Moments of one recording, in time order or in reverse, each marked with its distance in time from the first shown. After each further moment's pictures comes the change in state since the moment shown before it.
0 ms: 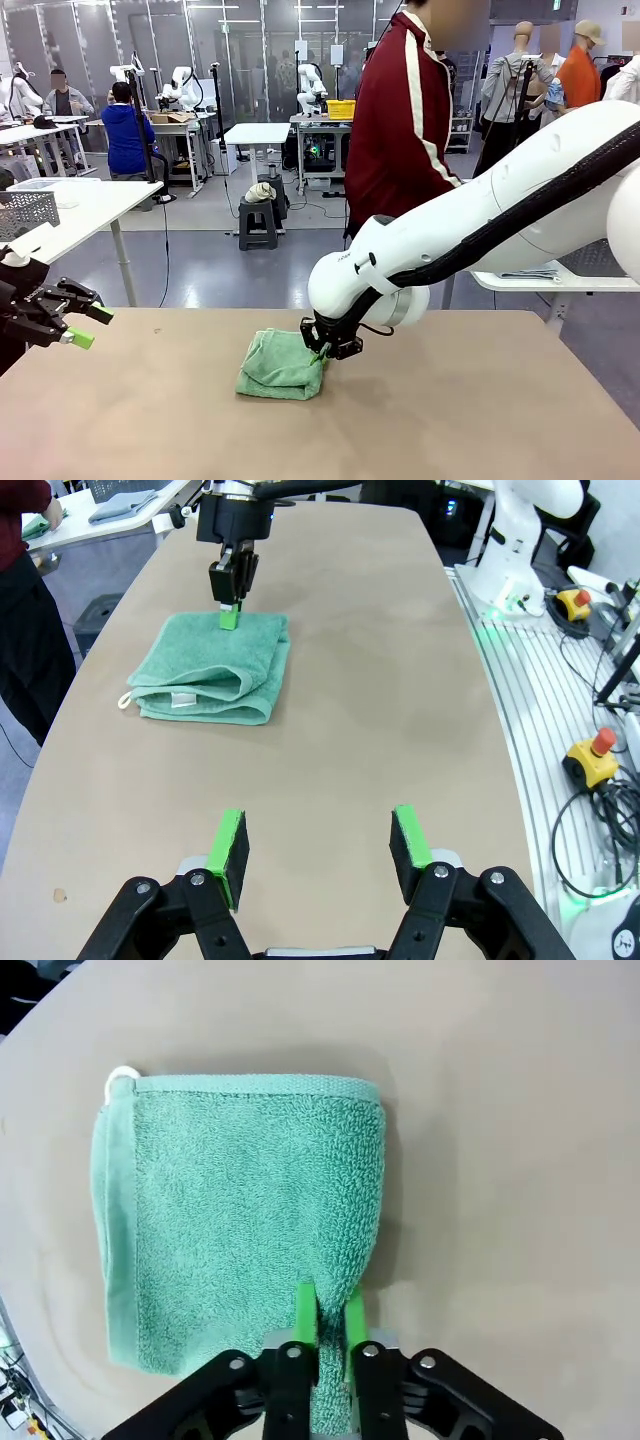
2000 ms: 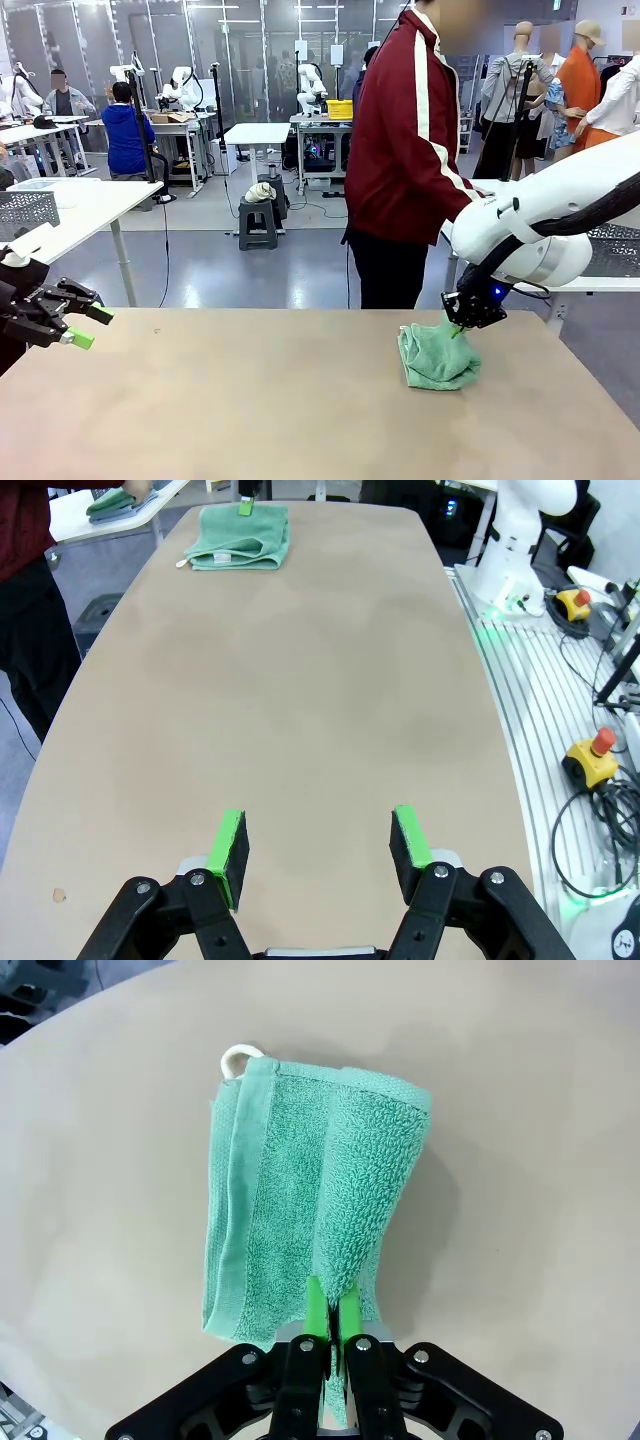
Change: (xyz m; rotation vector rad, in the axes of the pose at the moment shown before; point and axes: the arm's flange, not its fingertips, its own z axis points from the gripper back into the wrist) left arm 0.000 0.000 0.000 0.000 0.000 0.001; right arm 0.069 -0.216 0.146 -0.123 -0.059 0.102
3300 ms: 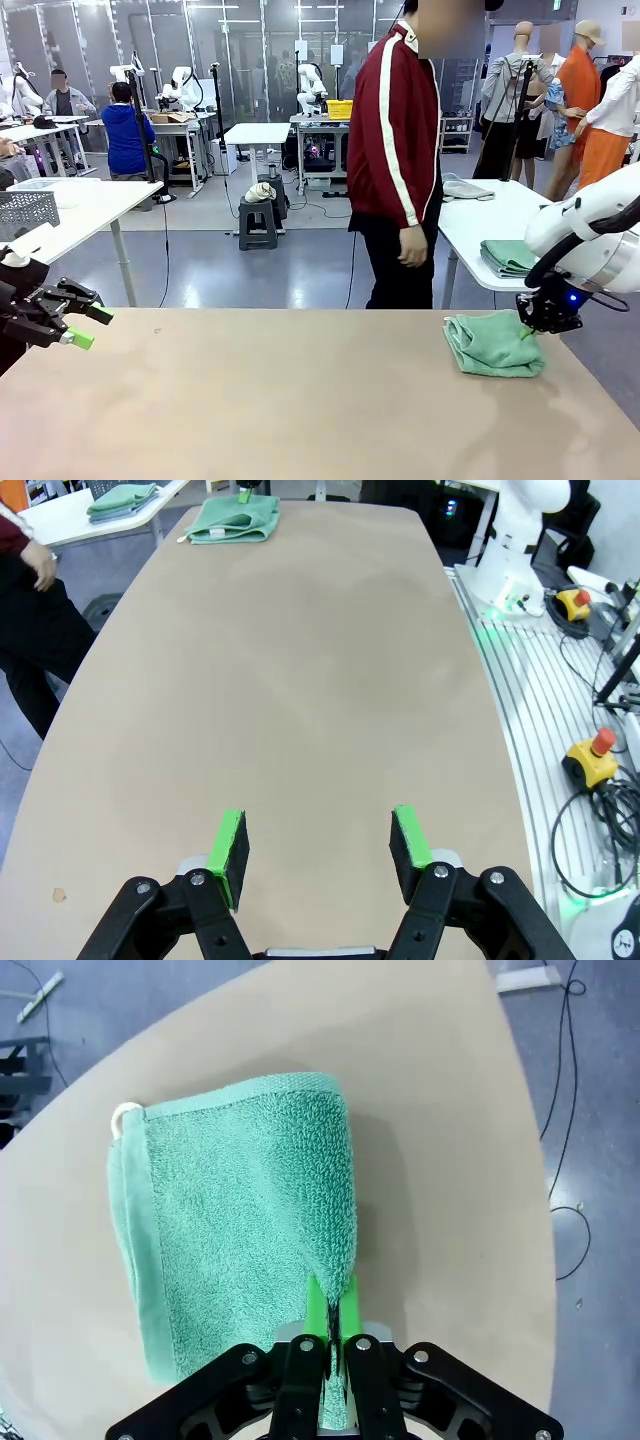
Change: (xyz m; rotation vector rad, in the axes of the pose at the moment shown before) left arm 0.000 0.000 0.000 0.000 0.000 0.000; right arm 0.042 -0.167 0.000 -0.011 -0.046 -0.253
